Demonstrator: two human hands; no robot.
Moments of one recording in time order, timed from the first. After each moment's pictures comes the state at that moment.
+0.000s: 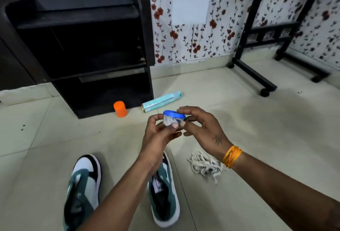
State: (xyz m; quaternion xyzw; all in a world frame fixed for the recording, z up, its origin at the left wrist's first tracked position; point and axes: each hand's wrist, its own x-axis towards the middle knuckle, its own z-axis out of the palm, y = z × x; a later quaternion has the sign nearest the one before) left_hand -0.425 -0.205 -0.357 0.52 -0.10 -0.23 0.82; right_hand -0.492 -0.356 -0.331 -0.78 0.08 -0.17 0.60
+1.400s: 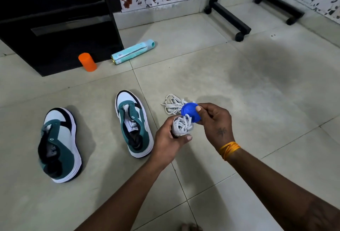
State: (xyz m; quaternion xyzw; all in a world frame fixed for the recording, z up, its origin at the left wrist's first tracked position) left_hand -0.597 -0.218 -0.482 0.70 -0.17 -0.27 0.64; right_hand -0.664 -0.375 -0.453 -0.71 0.28 -0.26 0.59
